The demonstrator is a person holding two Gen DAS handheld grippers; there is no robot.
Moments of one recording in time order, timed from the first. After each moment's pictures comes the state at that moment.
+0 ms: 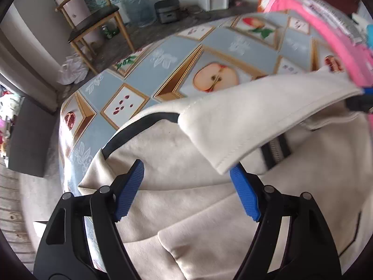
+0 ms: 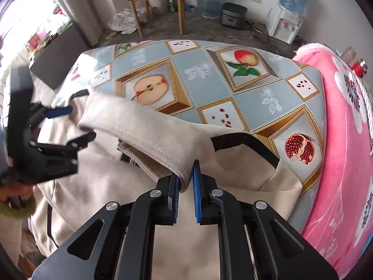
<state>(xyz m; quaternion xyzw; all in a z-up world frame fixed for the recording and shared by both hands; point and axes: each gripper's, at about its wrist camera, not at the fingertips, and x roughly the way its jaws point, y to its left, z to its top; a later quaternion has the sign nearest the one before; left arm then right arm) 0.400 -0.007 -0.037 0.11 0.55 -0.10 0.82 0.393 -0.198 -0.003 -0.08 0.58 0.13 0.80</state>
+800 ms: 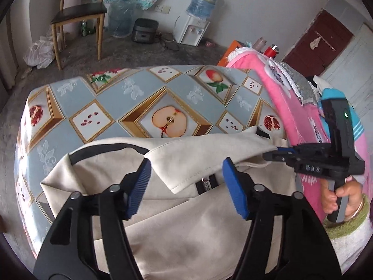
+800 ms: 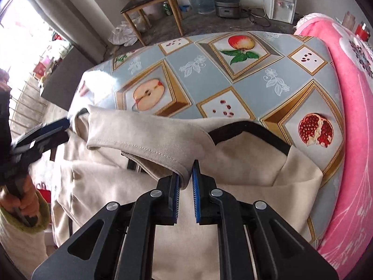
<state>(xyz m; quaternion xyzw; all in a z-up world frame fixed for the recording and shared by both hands) 0.394 0.022 0.010 -0.09 0.49 -0.21 0.84 0.412 -0.233 -0.018 0.05 0.59 0.15 0.79</state>
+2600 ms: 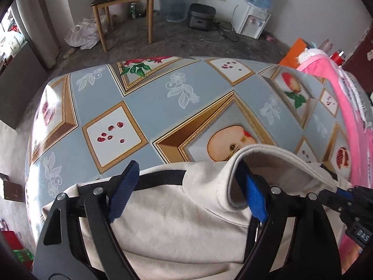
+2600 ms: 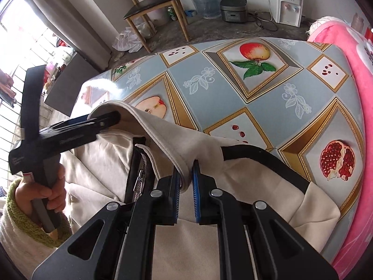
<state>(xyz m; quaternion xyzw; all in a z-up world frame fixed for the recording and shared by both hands) 0.493 0.008 -0.060 -0.06 0.55 -0.03 0.83 0.452 -0.218 -0.045 0.05 0.58 0.17 0.80</state>
